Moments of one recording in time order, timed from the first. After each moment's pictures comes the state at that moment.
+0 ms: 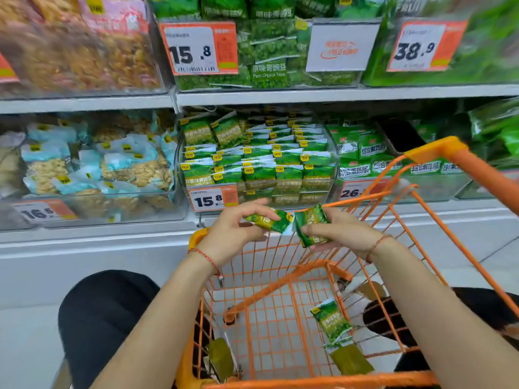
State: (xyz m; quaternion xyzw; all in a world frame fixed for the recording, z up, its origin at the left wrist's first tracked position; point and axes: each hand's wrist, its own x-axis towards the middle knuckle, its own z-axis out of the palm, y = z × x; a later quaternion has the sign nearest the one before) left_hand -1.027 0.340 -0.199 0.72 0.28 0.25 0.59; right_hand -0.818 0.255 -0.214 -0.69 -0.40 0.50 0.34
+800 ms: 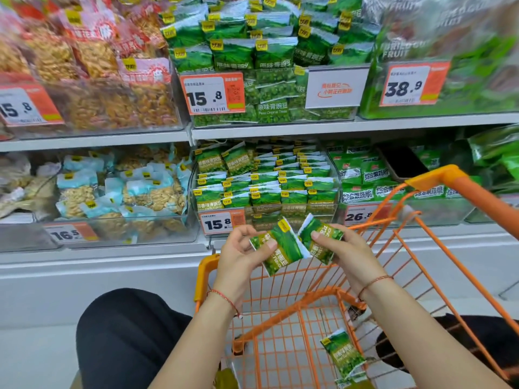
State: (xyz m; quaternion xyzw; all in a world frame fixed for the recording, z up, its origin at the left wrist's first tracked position) left_hand -1.016 0.321 -0.223 0.53 0.33 0.41 0.67; right_hand -0.839 0.242 -0.217 -0.64 -0.27 0.40 0.59
